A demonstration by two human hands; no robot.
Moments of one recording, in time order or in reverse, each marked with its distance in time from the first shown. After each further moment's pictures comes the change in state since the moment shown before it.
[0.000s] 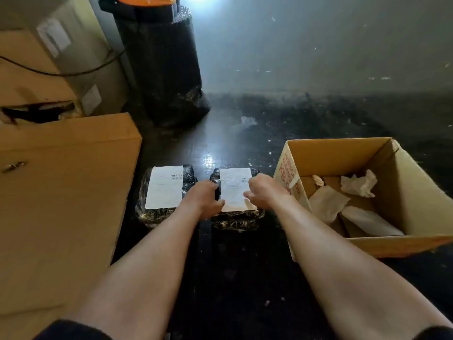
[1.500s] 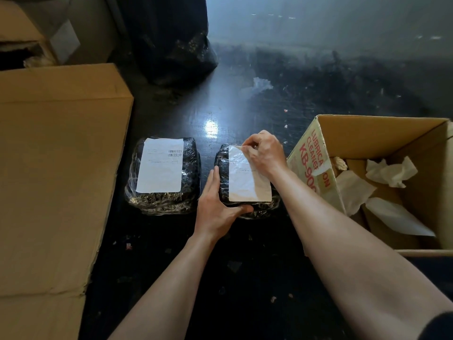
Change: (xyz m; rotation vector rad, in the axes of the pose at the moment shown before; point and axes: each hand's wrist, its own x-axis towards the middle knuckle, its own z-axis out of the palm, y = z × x) left_hand -0.012 -0.012 0.099 -0.702 0.314 -0.181; right_hand 0.082 -0.014 0.027 0.563 0.353 0.038
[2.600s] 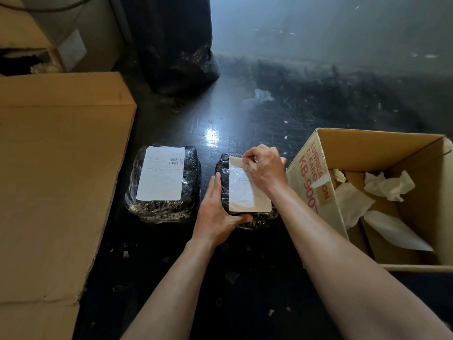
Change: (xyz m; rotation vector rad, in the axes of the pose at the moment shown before) left_hand 0.009 0.004 -0.002 0.066 -0.057 0.005; right_hand -0.017 -0.005 -0.002 -0.044 0.061 -0.050
